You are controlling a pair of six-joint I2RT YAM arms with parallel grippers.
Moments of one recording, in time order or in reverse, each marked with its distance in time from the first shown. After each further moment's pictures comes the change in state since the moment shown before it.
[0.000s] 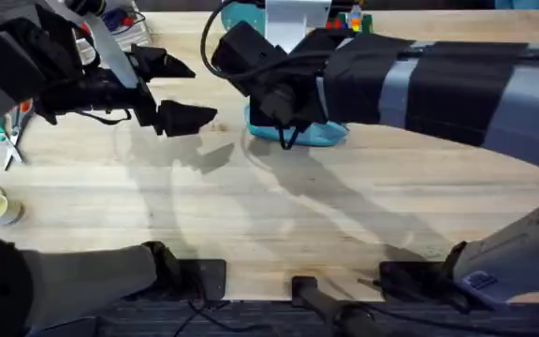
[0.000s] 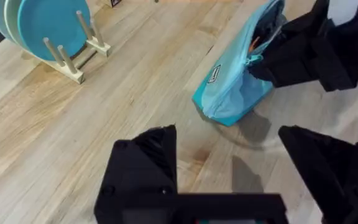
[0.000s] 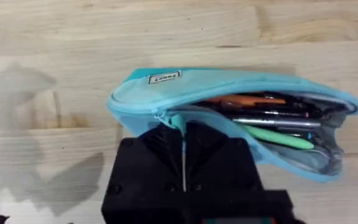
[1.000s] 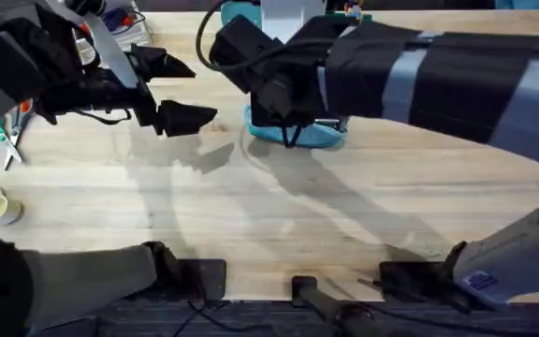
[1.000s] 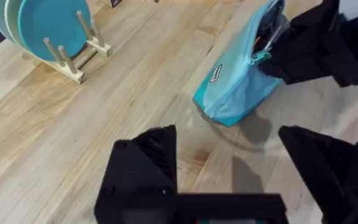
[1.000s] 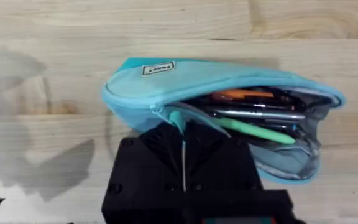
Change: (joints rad) left arm 0.000 0.000 0.000 0.001 0.000 0.000; right arm 0.000 0.000 0.053 -0.109 -0.010 -0.030
